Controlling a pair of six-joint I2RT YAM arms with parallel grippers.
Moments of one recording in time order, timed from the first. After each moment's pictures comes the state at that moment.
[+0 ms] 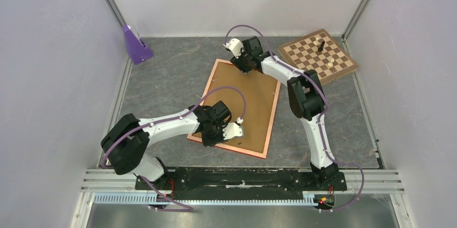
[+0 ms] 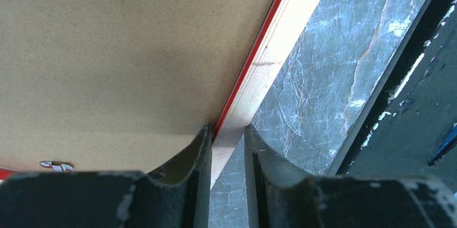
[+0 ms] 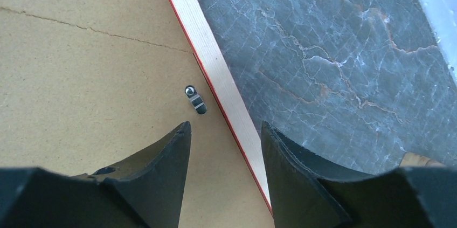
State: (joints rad) left arm -0.89 1.50 0.84 -0.70 0.14 0.56; right arm 0.48 2.32 1.87 -0.30 -0.05 -0.50
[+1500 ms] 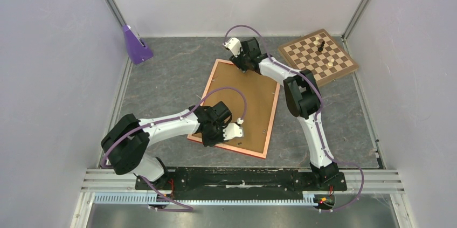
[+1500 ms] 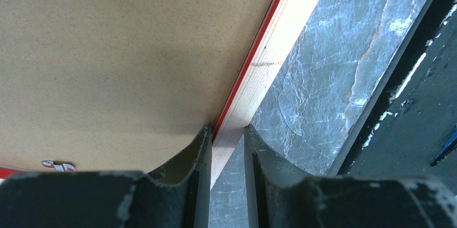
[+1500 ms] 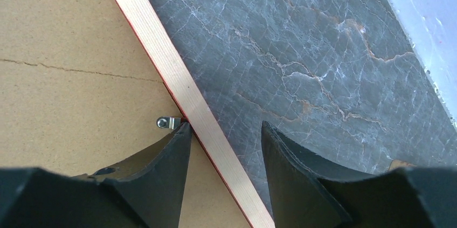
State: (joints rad) left arm -0.90 1.50 0.84 -0.70 0.13 0.56; right arm 0.48 2.39 1.90 -0.20 0.03 -0.50
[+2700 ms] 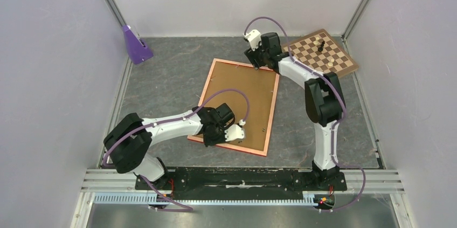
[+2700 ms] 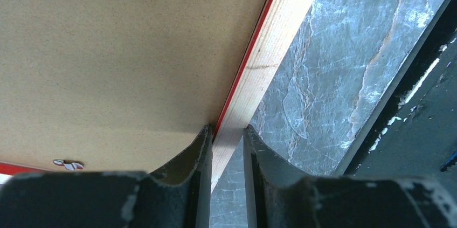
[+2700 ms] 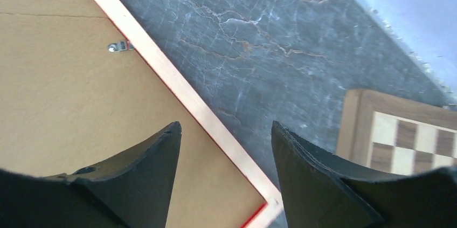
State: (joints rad) left arm -0.94 1.51 0.85 -0.70 0.07 0.55; right arm 0.38 2.15 1.64 -0.12 -0.03 -0.39
